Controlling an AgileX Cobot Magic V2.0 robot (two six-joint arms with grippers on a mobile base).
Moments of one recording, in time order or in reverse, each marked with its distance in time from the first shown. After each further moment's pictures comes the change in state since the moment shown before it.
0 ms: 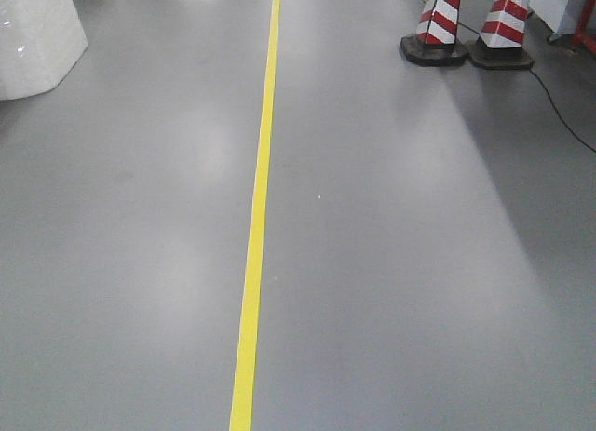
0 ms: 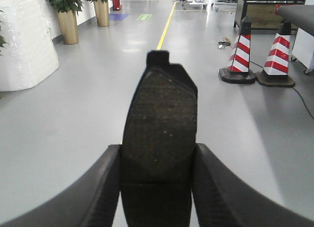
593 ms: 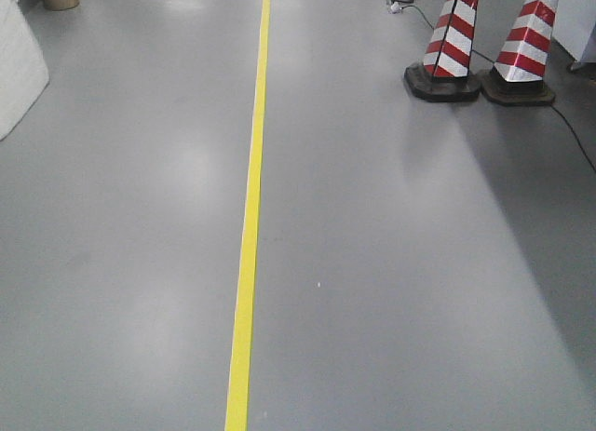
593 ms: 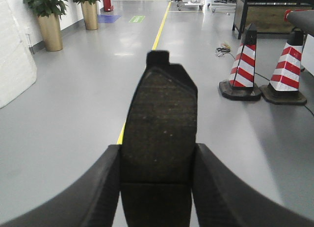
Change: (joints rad) left arm 0.000 0.000 0.000 0.000 0.000 0.000; right arm 0.000 0.000 0.000 0.001 0.001 0.000
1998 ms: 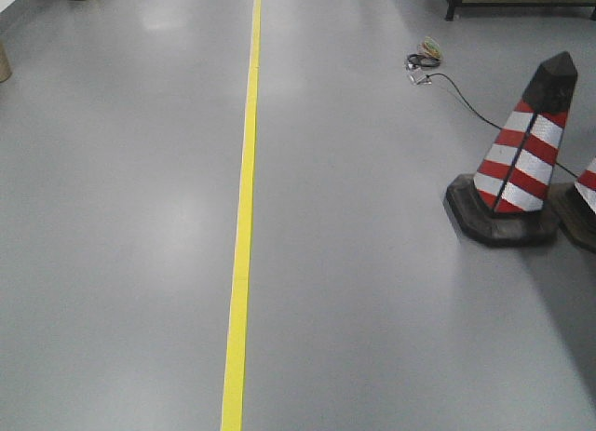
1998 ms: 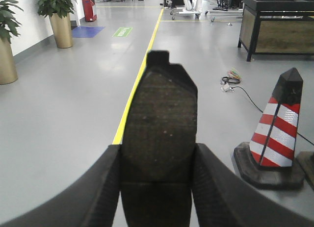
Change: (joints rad) left arm 0.000 0.000 0.000 0.000 0.001 0.000; right arm 0.000 0.000 0.000 0.000 -0.001 0.000
